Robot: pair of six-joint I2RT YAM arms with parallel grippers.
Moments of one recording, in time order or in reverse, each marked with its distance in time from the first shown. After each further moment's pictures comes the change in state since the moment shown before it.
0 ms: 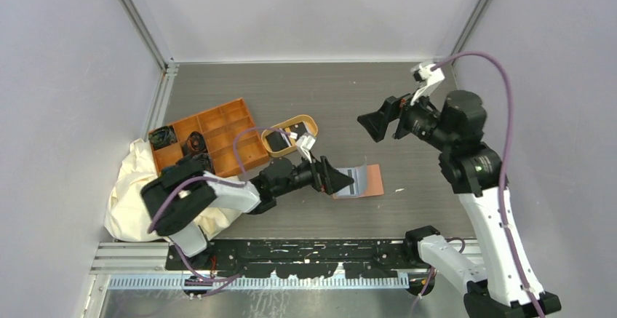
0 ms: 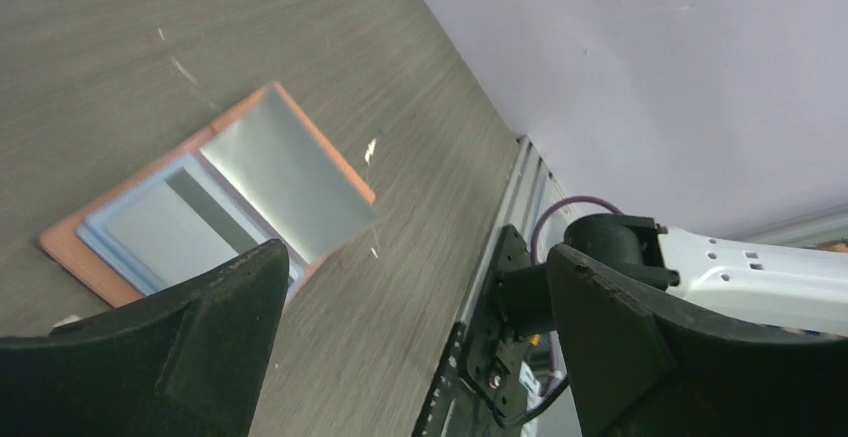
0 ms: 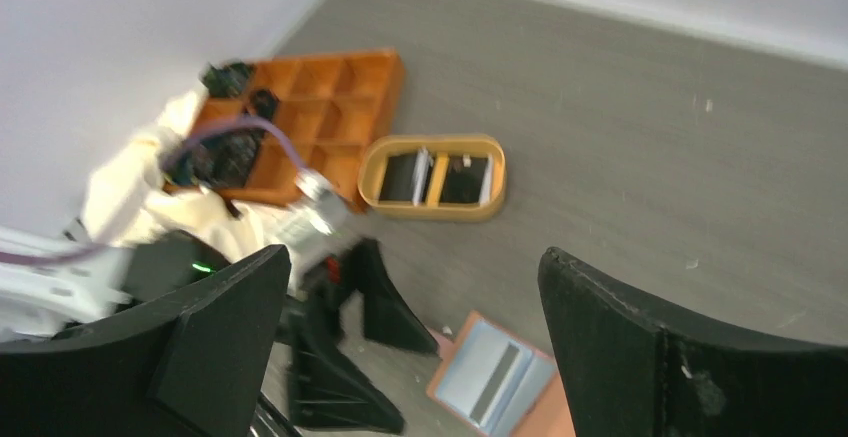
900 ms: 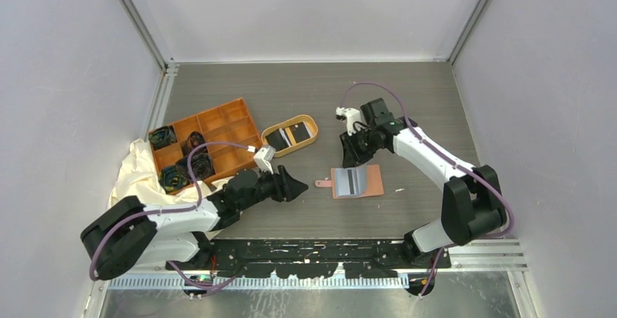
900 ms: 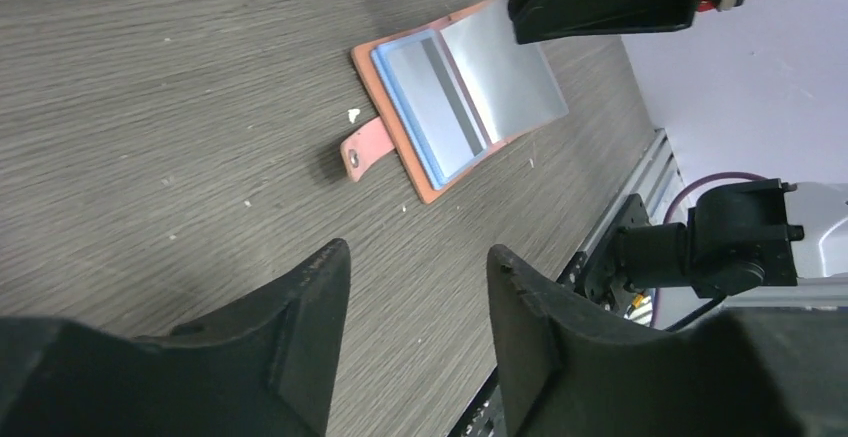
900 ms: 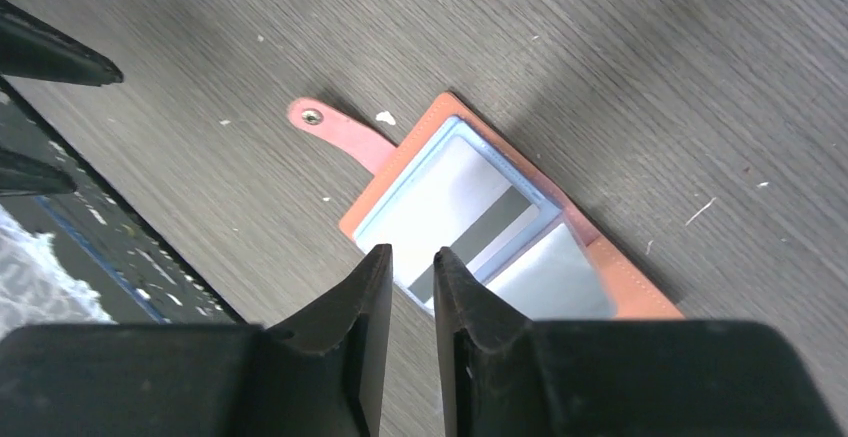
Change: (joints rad) left arm 0.132 -0.569 -0.331 -0.470 -0.129 0.096; right arm 0.112 0.549 -0.322 -0.040 -0.027 -0.296
